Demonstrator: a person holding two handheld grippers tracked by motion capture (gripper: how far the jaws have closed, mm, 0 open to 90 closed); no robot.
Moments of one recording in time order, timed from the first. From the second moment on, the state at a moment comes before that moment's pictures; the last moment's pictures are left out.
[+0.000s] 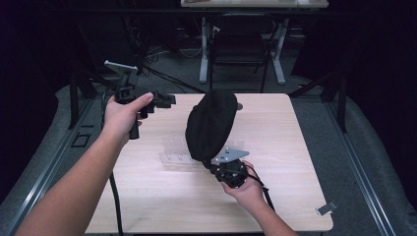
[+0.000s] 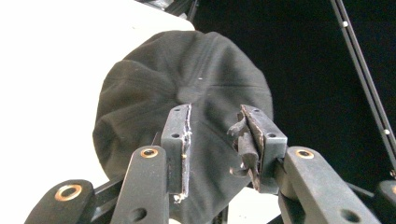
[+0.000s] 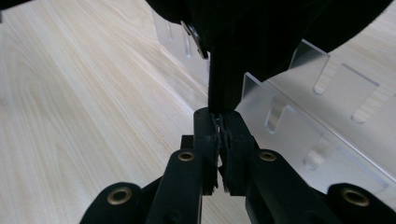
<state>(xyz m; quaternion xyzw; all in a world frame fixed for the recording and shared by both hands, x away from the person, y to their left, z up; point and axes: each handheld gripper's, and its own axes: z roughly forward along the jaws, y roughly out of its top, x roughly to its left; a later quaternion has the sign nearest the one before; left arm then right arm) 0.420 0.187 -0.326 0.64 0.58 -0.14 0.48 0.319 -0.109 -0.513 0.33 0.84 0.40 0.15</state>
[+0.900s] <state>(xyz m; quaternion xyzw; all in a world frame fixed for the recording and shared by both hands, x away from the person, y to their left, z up) 0.406 0.225 -0.377 0.71 0.61 0.00 0.36 0.315 -0.124 -0.513 0.34 0.84 0.39 0.15</state>
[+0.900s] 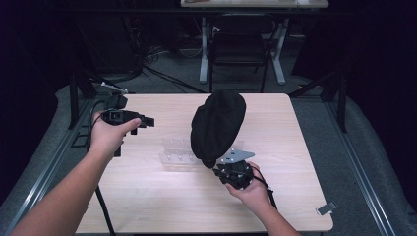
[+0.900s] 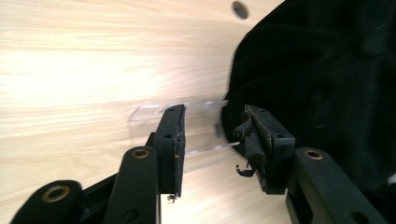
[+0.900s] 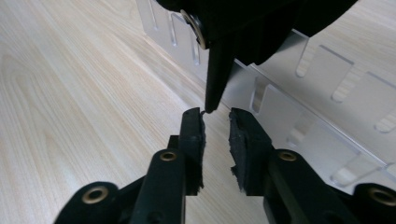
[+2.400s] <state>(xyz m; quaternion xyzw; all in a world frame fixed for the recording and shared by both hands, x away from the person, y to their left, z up) 0.318 0.278 -0.540 0.68 0.61 0.07 0.40 0.275 -0.225 -0.538 0.37 0.82 0.37 0.23</state>
